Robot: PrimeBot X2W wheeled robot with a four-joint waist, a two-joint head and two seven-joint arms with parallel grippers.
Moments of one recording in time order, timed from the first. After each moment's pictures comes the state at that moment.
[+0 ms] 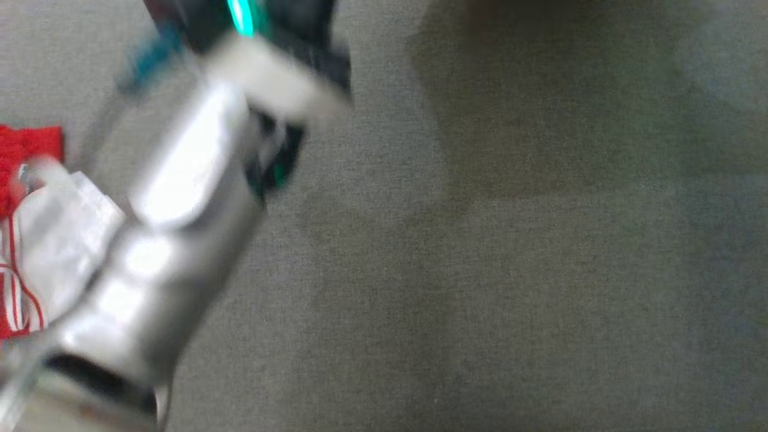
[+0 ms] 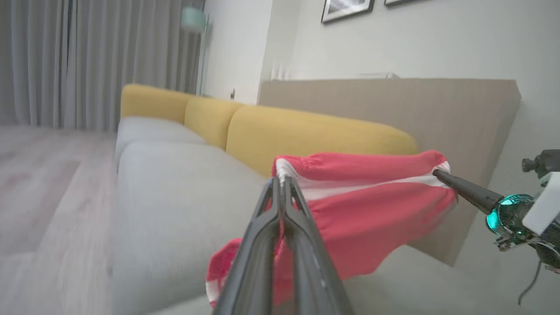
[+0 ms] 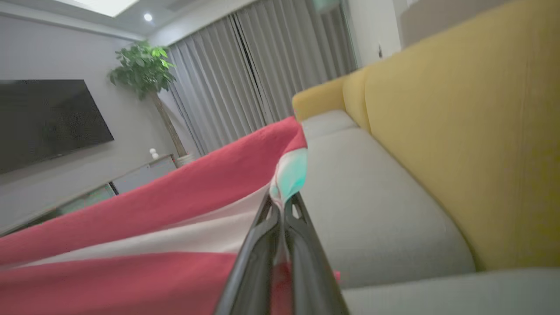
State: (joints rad) left arm -1.01 0.16 -0.70 0.48 -0.72 -0.13 -0.26; right arm -0.87 -0.59 0.37 0.49 0.96 0.13 -0.21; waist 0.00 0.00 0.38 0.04
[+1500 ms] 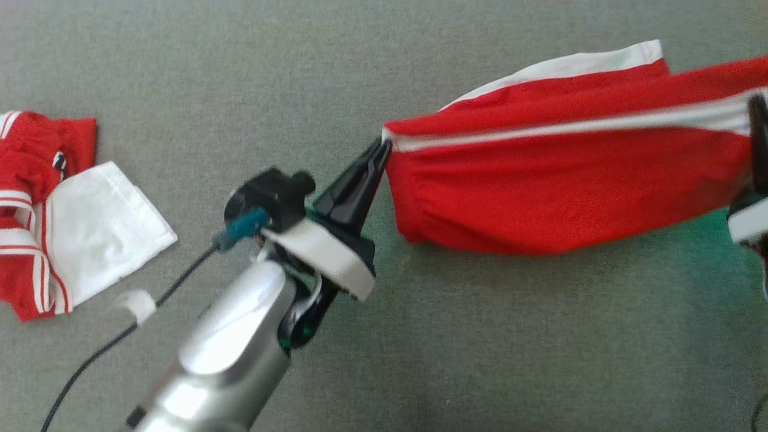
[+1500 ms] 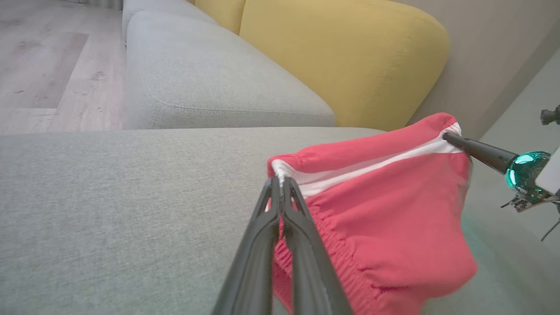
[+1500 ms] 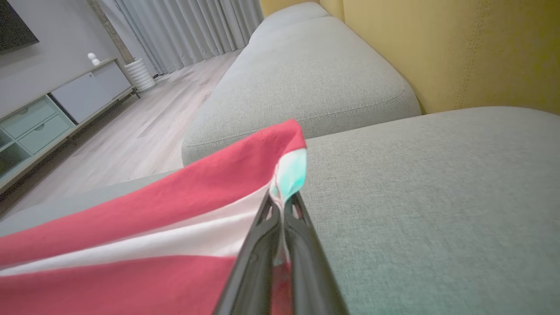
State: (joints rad) left arm -0.54 0.15 -0.68 0.26 -0.60 -0.06 -0.04; right arm -0.31 -0.38 -0.05 0.21 0.60 0.13 0.07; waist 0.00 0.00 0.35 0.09
